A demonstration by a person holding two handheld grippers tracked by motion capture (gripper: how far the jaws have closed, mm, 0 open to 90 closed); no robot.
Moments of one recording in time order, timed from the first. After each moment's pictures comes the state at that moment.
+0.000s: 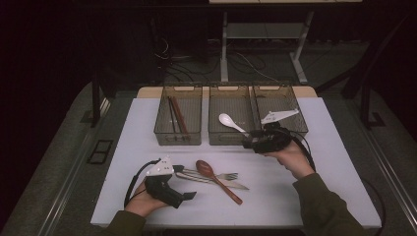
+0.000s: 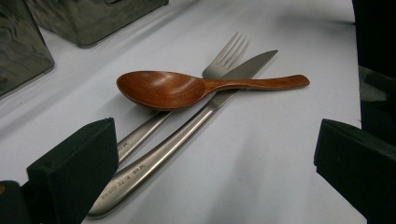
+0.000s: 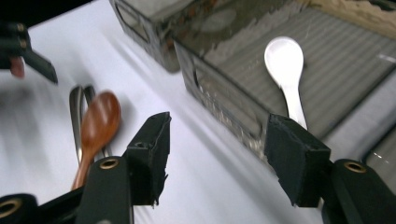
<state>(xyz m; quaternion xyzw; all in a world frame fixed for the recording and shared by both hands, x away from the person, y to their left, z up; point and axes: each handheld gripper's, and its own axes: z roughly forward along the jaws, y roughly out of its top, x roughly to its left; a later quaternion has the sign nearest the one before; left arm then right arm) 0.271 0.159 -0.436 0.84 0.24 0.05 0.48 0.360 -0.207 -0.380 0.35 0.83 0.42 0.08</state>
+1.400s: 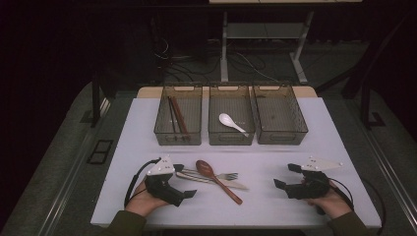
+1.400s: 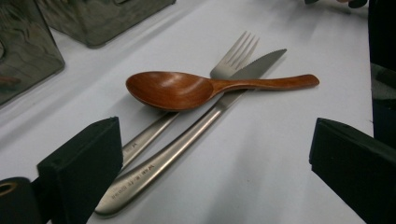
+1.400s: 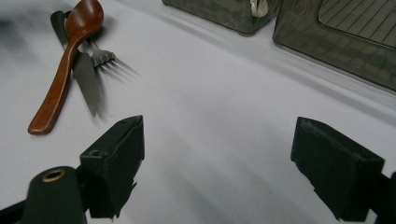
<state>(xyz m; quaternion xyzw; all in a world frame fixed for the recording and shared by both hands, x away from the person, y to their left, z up) 0.274 0.159 -0.433 0.85 0.24 0.06 0.47 0.260 -0.292 -0.444 0.39 0.80 0.44 0.13</state>
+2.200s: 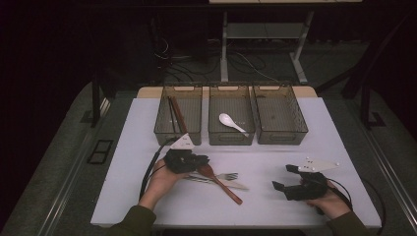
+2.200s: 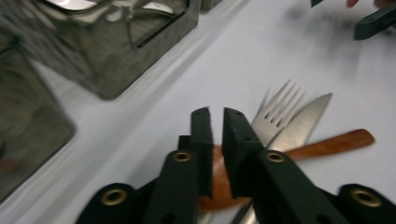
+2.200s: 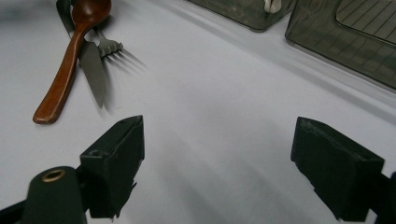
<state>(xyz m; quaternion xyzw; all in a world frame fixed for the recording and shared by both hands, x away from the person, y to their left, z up) 0.337 0.105 -0.424 0.87 0.24 0.05 0.43 0.259 -0.287 -0.444 0.37 0.81 0.43 0.13</state>
